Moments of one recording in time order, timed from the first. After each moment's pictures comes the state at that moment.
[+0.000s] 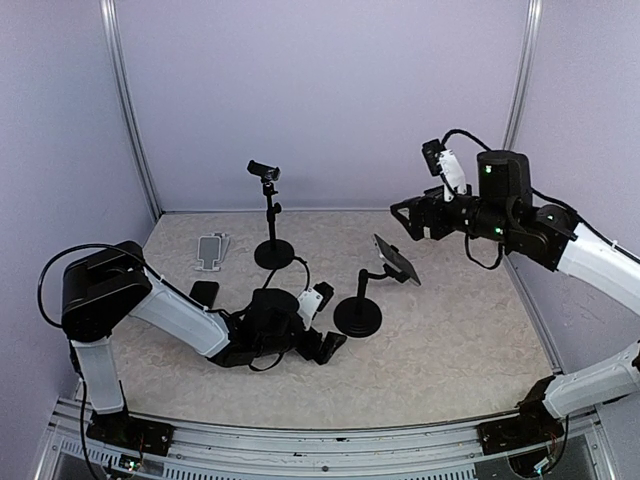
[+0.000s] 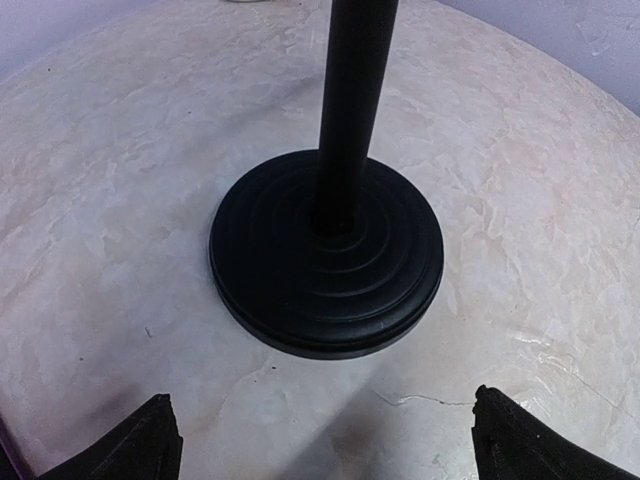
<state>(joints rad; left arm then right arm) -1.03 1.90 0.81 0.60 -0.14 -0.15 0.76 1.20 1.16 -0.27 0.10 0.03</state>
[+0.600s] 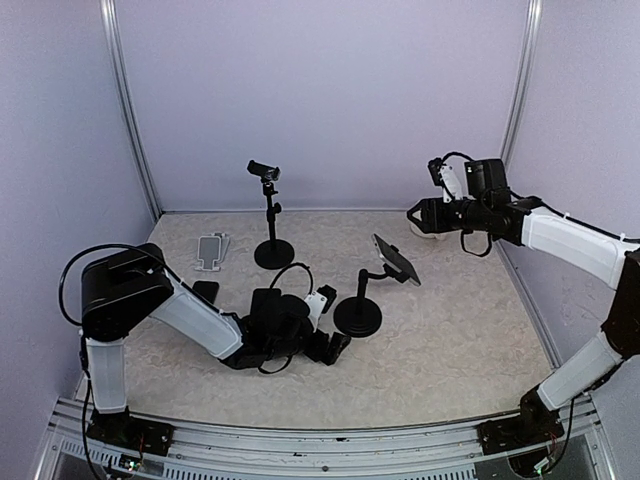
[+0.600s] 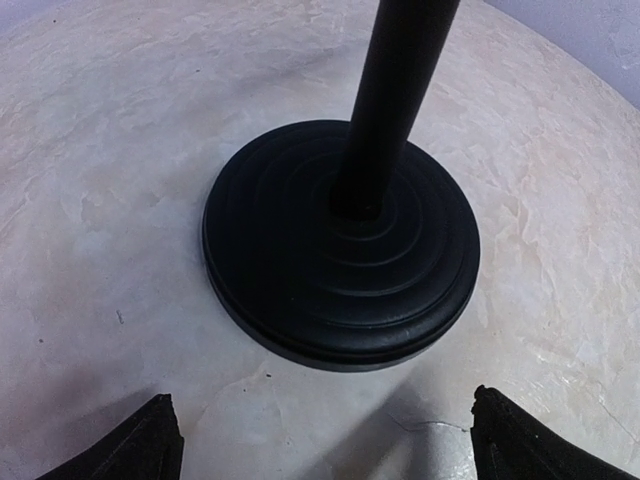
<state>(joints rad) -1.04 2.01 0.86 0.61 -0.17 -0.25 0.38 1.45 1.18 -0.21 -0.17 0.12</state>
